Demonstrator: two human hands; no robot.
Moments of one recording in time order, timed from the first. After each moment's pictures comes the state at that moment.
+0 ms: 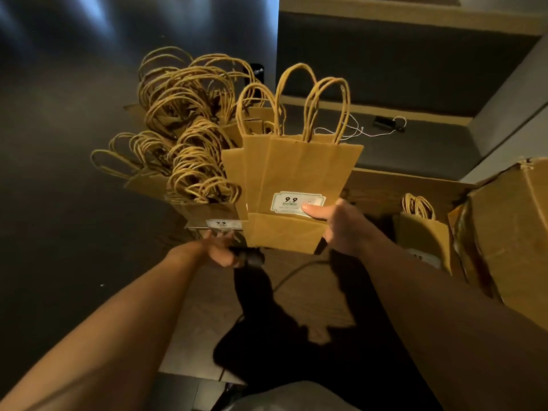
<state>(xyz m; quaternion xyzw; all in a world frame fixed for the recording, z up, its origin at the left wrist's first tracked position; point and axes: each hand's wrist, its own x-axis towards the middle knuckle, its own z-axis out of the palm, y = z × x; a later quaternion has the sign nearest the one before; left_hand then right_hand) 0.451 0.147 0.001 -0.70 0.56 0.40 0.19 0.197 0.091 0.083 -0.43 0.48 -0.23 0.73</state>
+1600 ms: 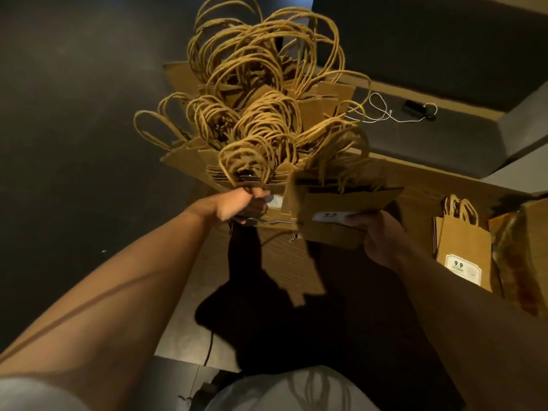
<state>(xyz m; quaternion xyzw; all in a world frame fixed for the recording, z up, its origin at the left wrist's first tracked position) 0.520 0.122 0.027 -0.65 0.36 0.63 -0.21 0.247 0.083 0.034 -0.39 0.58 -0.25 0.67</state>
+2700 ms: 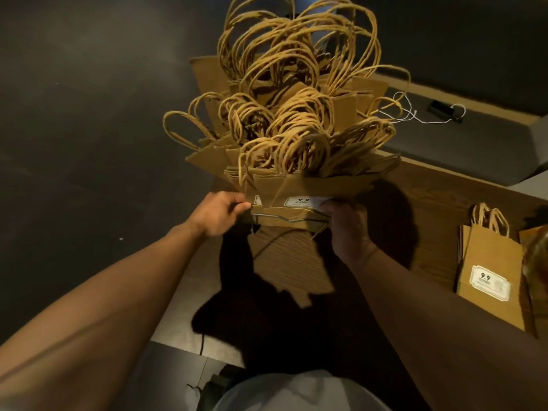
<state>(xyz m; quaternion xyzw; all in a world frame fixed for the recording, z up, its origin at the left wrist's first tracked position) 0.581 0.173 -0.003 -0.72 0.57 0.35 -0.17 0.348 0.103 0.034 -0.40 0.63 -0.28 0.60</state>
